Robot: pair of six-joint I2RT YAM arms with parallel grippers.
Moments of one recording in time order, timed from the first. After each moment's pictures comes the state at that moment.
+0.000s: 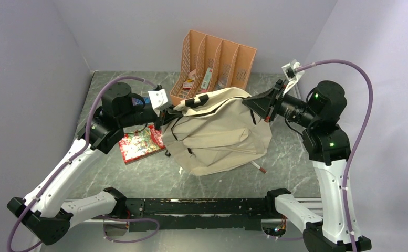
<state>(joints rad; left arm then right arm) -0.58 1.05 1.21 -0.37 0.61 0.29 0.18 0.94 1.45 -0.59 -0.78 0.19</state>
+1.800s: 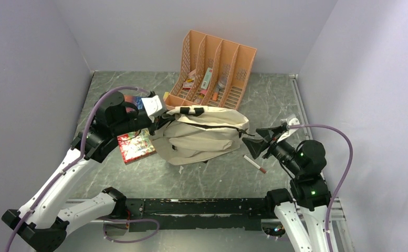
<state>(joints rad) -0.57 0.94 1.13 -0.38 0.52 0.31 0.18 0.36 0.71 -0.40 -0.49 0.16</state>
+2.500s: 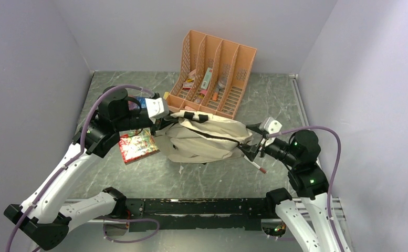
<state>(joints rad) -0.56 0.99 1.19 -0.42 0.66 0.39 0.27 0.48 0.76 -0.41 -0.64 -0.31</state>
